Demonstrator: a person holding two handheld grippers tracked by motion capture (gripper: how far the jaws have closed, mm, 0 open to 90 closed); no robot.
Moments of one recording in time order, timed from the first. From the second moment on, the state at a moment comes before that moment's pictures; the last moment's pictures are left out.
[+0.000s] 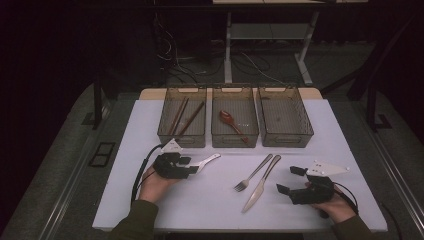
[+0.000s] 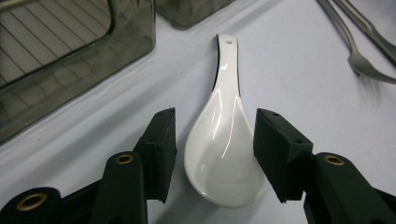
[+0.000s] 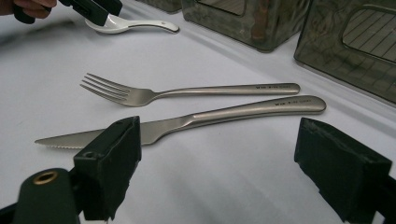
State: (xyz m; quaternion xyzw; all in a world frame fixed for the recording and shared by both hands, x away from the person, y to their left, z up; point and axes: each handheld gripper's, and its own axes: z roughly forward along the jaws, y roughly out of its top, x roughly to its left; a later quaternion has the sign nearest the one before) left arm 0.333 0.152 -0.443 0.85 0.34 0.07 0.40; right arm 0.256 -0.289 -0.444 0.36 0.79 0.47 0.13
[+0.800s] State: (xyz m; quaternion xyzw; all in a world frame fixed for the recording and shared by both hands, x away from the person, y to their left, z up) left arm 0.322 0.140 -0.445 0.88 0.31 0.07 0.36; right arm 0.256 -0.287 -0.445 0.36 0.80 0.47 0.12
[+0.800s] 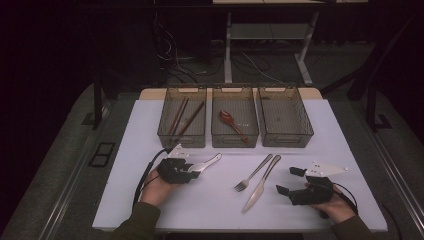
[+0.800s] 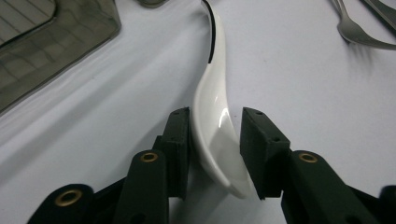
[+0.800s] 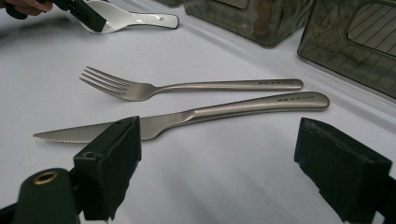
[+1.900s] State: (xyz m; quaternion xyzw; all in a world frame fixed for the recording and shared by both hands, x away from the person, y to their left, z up) left arm 0.315 0.134 -0.431 0.88 0.29 0.12 0.36; right arm 0.256 -0.287 -0.445 0.35 0.80 0.46 0.13
